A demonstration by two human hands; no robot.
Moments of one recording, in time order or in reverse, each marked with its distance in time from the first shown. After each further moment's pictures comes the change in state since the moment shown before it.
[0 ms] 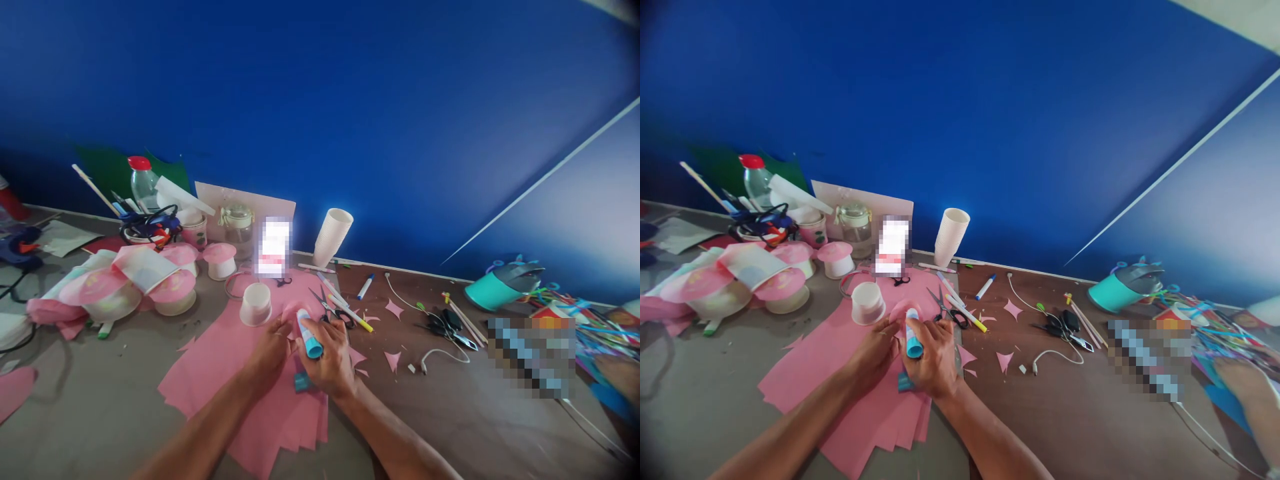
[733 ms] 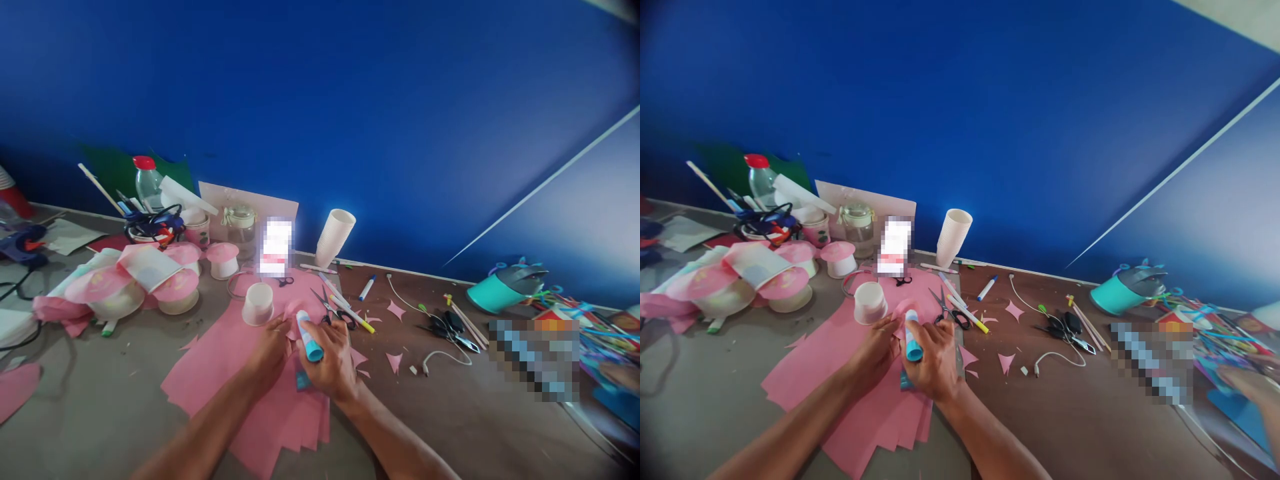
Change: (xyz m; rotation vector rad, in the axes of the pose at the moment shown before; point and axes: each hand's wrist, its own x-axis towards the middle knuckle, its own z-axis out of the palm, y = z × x) left_hand 0.005 -0.002 -0.004 -0.088 0.031 -0.031; right_hand -0.001 0.001 0.000 -0.032 0.005 -0.045
